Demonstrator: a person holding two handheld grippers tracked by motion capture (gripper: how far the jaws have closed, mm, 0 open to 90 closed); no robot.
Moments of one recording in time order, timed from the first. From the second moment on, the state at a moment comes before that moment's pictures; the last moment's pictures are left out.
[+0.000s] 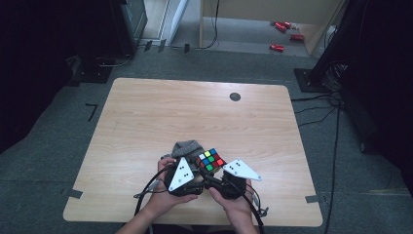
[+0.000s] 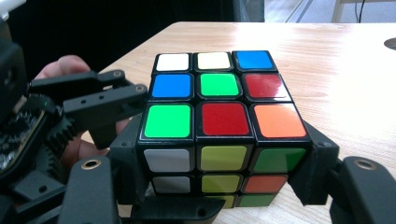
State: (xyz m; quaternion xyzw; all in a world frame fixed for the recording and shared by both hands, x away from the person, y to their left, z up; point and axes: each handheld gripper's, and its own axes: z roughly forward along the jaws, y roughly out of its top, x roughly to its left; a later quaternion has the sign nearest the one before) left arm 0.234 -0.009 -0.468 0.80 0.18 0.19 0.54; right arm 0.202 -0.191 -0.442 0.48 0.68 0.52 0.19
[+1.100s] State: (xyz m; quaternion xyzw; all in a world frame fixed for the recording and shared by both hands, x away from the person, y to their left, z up) left arm 0.253 0.022 -0.457 0.80 0.19 0.17 0.54; right arm 0.198 -0.218 -0.409 0.44 0.65 0.58 0.22
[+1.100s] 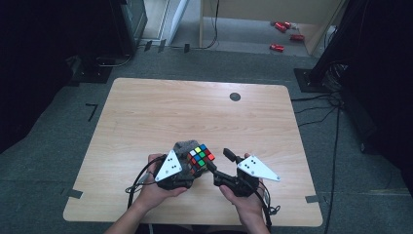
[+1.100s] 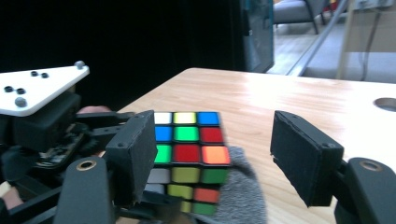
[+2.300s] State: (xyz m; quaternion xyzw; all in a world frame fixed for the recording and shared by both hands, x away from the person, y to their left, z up) left arm 0.271 0.115 -0.443 0.78 0.29 0.20 0.52; right arm 0.263 -0.144 -0.478 0.41 0.75 0.49 0.18
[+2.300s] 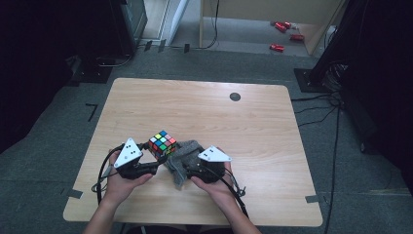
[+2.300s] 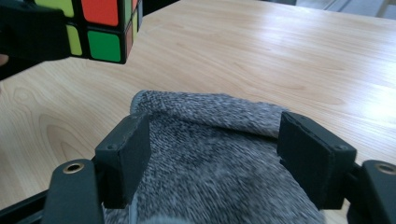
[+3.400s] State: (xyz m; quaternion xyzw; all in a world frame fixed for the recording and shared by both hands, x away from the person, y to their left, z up) left arm 0.265 0.121 -0.446 0.78 0.30 0.19 0.52; right arm 0.298 -0.118 -0.517 0.41 0.81 0.39 0.16
